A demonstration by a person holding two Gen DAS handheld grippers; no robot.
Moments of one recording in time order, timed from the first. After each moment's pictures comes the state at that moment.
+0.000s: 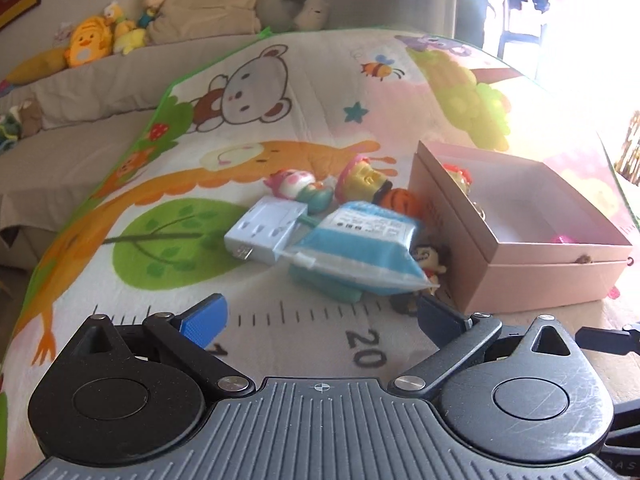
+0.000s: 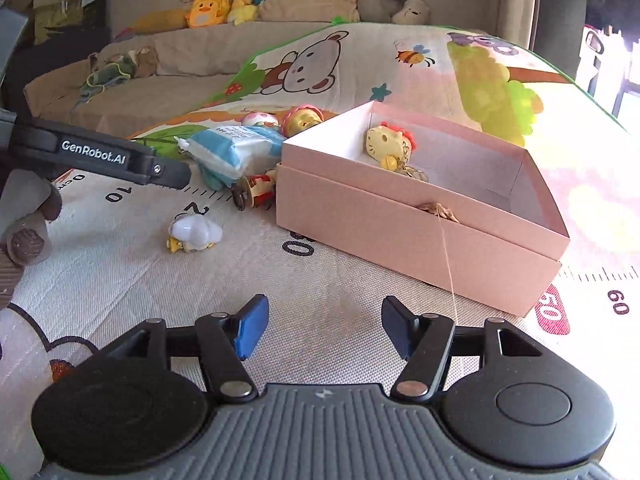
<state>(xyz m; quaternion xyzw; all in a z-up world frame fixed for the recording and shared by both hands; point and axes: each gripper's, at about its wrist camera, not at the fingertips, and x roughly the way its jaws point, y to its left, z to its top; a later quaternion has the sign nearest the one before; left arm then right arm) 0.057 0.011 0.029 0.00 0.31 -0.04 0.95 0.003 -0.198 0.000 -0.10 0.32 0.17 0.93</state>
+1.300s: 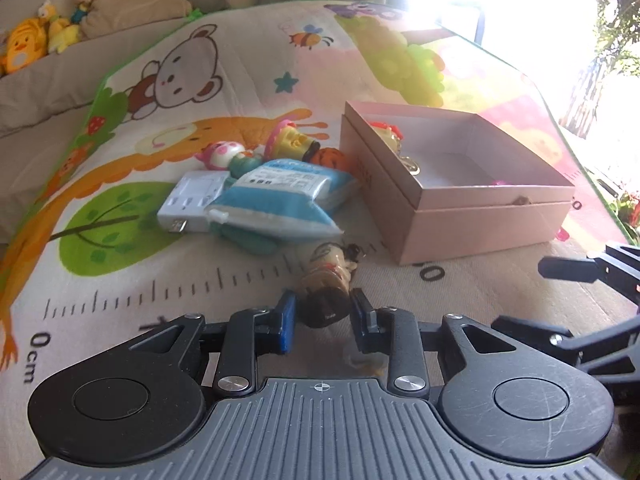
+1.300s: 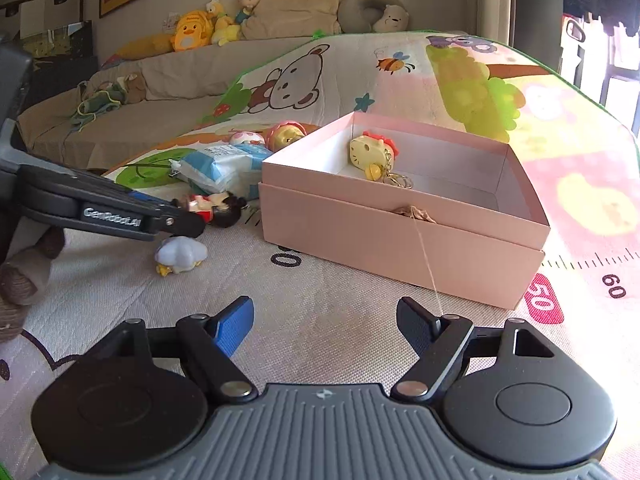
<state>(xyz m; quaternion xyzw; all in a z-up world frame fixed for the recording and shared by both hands) 0.026 0.008 0.024 0.01 0.35 -0.13 0.93 -0.005 -0.205 0.003 -0.07 0.30 0.16 0.94</state>
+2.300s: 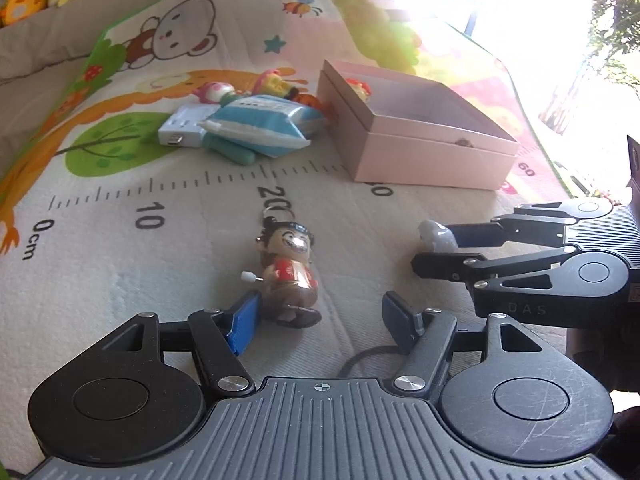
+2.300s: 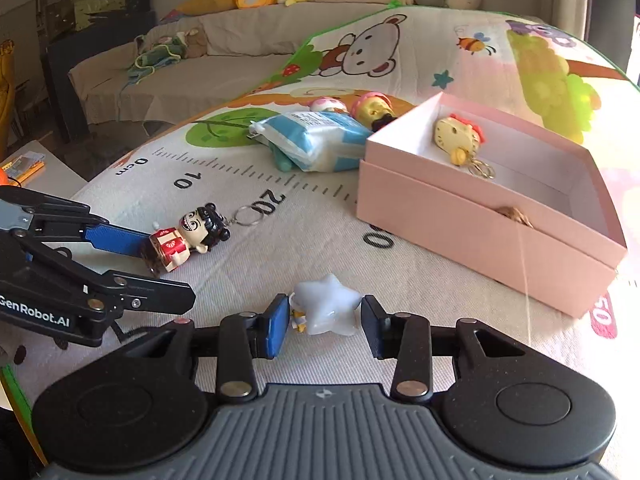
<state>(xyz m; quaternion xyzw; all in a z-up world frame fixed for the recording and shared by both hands) -0.035 0.012 0.020 -0.02 0.39 -0.17 0.90 -0.012 -0.178 0.010 -0.09 0.36 0.24 0.90</state>
